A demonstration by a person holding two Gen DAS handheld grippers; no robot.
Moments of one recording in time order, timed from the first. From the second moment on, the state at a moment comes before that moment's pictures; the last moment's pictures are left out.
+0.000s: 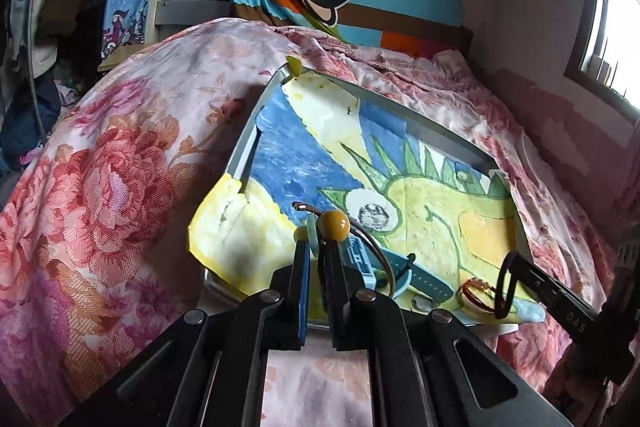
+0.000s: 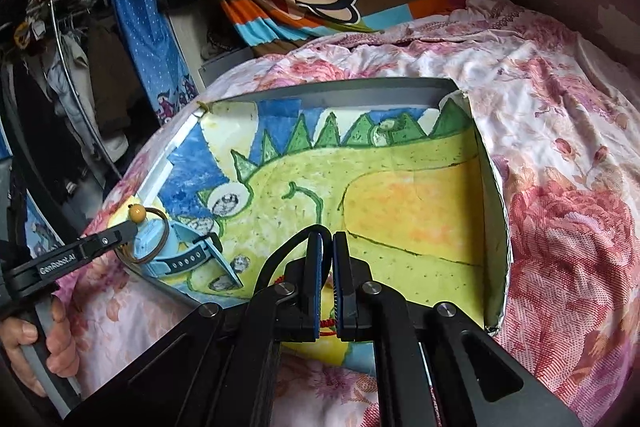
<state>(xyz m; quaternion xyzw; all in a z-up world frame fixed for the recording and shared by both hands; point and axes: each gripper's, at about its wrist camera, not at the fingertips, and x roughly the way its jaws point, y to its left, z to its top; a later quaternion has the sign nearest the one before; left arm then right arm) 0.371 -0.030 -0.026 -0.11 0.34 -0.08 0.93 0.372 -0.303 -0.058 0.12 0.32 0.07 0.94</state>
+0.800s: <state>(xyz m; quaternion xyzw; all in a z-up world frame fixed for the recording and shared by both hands) 0.316 -0.030 0.023 -0.13 0.28 -0.08 0.95 0.299 -0.307 -0.005 0.13 0.25 0.05 0.96</state>
